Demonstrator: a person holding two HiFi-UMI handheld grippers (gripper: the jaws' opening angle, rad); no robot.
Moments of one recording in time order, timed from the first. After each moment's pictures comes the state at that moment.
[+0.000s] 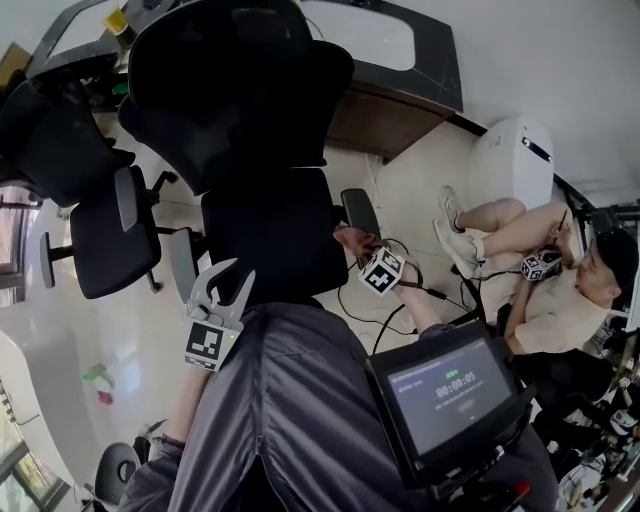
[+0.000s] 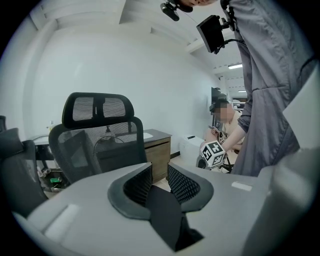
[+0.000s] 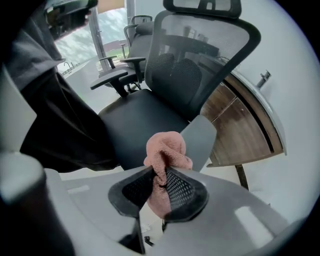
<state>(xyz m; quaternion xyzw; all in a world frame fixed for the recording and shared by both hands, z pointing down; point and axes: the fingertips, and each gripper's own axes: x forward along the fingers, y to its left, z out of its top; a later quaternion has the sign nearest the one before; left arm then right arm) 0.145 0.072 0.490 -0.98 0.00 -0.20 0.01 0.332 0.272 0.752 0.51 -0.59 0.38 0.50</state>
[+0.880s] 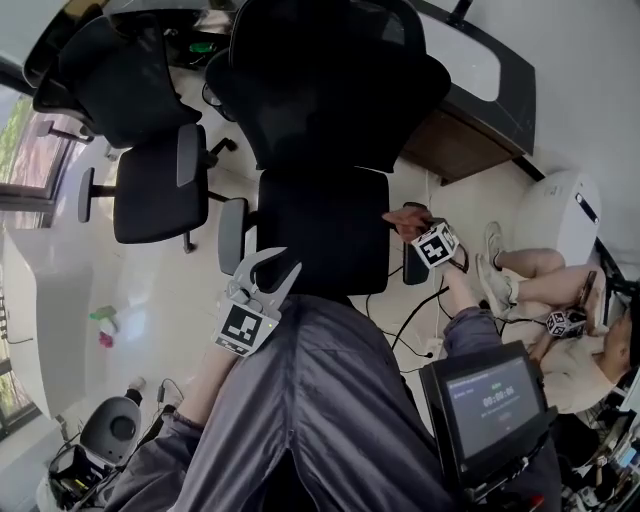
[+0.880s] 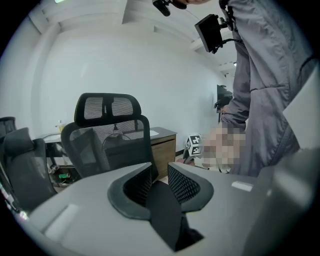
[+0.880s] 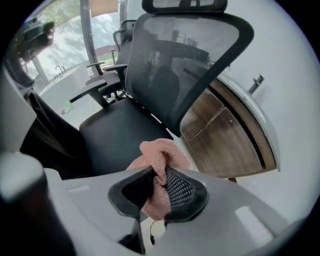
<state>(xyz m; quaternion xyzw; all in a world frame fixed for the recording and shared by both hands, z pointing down) 0.128 0.075 0.486 -0.98 0.03 -0.22 0.01 0.433 0.208 0.747 0.56 -0.55 0.36 0.50</state>
